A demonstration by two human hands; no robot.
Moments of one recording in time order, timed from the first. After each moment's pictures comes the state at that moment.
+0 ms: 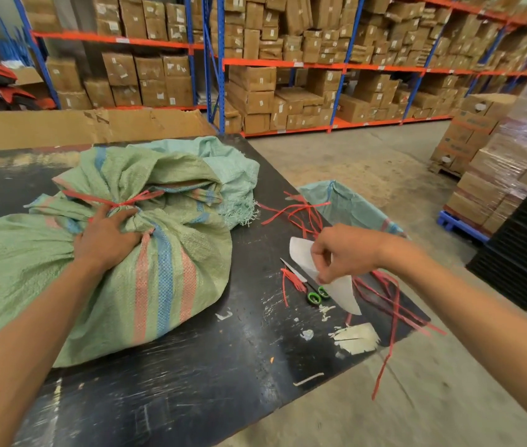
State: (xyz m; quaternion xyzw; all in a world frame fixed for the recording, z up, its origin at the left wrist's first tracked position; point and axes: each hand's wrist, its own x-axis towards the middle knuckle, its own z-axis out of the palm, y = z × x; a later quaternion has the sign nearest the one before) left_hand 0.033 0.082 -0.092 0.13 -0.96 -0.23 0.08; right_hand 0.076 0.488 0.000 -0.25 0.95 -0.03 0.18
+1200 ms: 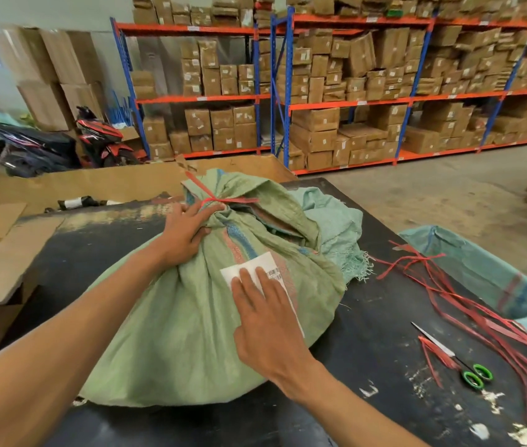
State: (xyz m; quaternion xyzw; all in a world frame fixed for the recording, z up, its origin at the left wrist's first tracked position) left_hand -0.038 -0.104 -0.013 -0.11 -0.98 -0.07 0.17; right_hand 0.094 0.132 -0.070 -0.29 0.94 -0.10 -0.18
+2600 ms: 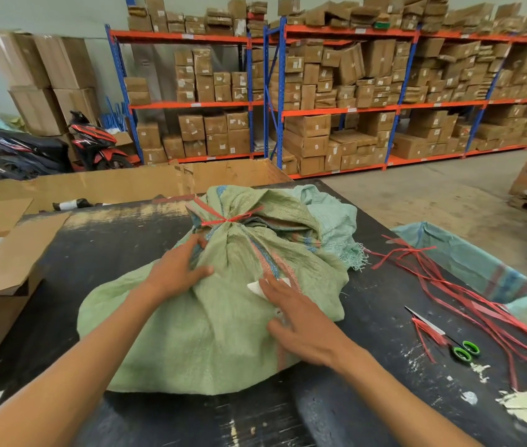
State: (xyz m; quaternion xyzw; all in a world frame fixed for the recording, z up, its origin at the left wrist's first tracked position) left_hand 0.054 -0.098 -0.048 -0.02 -0.96 -0.26 0.07; right_hand 0.121 0.179 -0.061 -0.30 0.90 -0.30 0.05
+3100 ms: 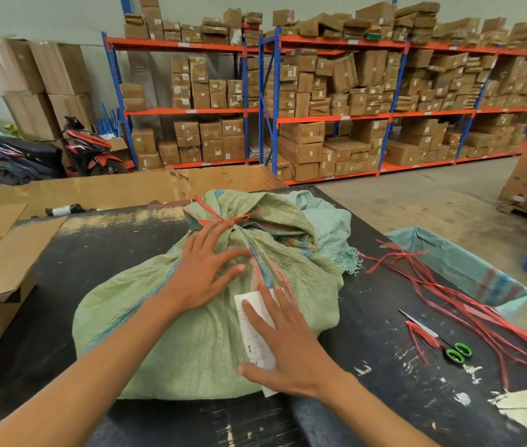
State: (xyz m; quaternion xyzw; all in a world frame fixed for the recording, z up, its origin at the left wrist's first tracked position) left_hand 0.064 -0.054 -0.043 -0.22 -0.94 -0.10 0.24; right_hand 0.131 0.170 -0.103 -0.35 0.93 -0.15 -0.04
